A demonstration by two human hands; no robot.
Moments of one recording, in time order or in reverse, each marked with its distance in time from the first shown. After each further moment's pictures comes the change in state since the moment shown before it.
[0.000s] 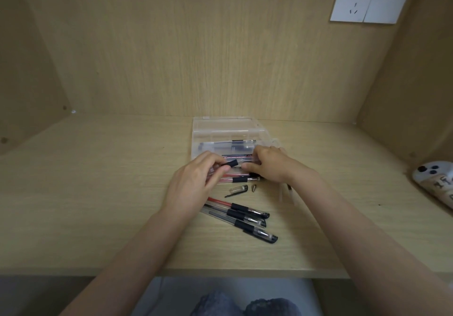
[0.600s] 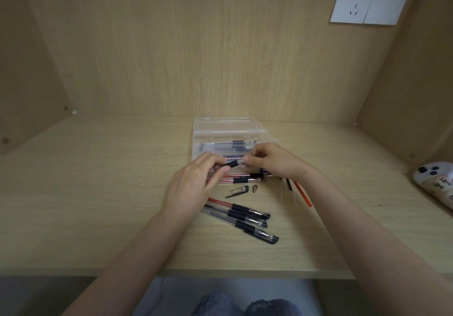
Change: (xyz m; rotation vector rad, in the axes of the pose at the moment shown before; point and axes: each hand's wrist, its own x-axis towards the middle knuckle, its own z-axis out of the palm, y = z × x) left_hand 0.000 -0.002 0.000 -0.003 0.006 -0.001; right_hand -0.003 0.007 -0.006 0.537 -0.017 -0.041
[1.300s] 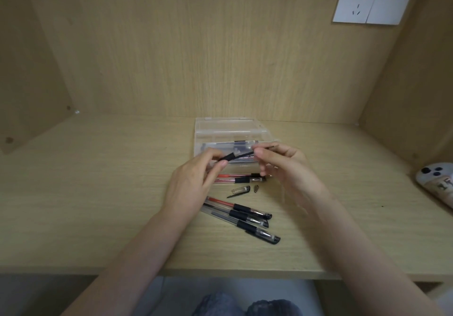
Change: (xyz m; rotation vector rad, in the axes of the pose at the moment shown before) left_hand 0.000 0.002 -0.005 -0.062 0.044 -0.044; right_hand -0.047 -0.013 0.011 0.929 0.193 -0.066
